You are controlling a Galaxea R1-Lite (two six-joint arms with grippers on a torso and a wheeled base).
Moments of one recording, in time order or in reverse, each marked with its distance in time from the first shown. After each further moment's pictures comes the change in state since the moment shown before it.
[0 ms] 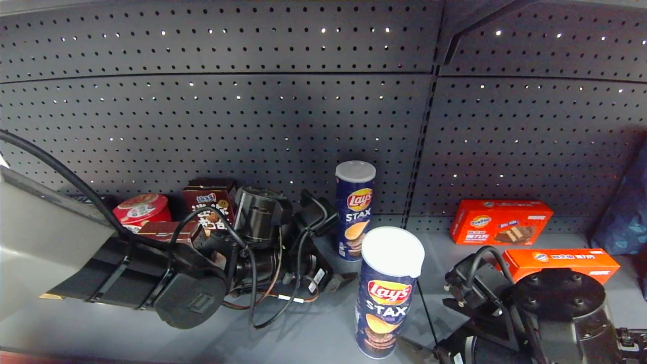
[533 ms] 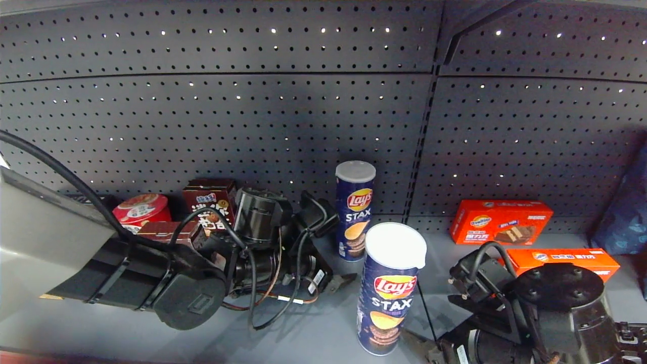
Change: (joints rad) left arm 0.000 0.000 0.005 0.000 0.000 -0.001; right arm -0.036 0.000 0.003 0.000 0.000 -0.001
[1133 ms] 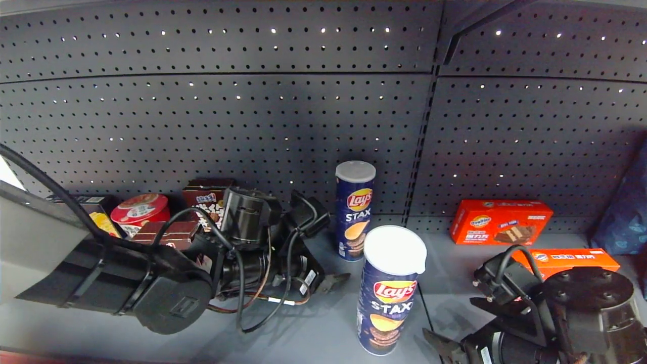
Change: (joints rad) left arm 0.025 -0.048 0.042 0.007 0.002 -0.005; right arm -0.074 -0.066 0.070 0.003 0.001 -0.030
